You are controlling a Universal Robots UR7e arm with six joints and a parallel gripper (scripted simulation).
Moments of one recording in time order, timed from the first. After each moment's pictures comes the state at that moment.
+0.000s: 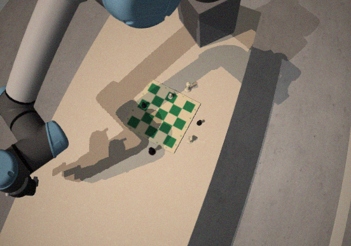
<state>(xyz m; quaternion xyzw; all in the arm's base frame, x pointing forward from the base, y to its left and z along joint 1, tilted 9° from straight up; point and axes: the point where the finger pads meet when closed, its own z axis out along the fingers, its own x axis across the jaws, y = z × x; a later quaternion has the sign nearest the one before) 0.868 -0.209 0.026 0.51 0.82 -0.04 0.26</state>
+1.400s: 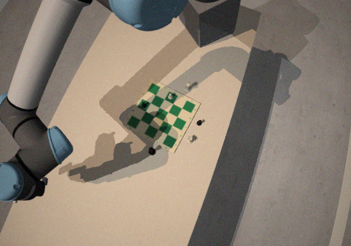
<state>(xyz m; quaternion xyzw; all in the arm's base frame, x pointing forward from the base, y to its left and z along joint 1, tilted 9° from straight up) 0.851 -0.187 0.014 0.53 0.82 -0.06 0.21</state>
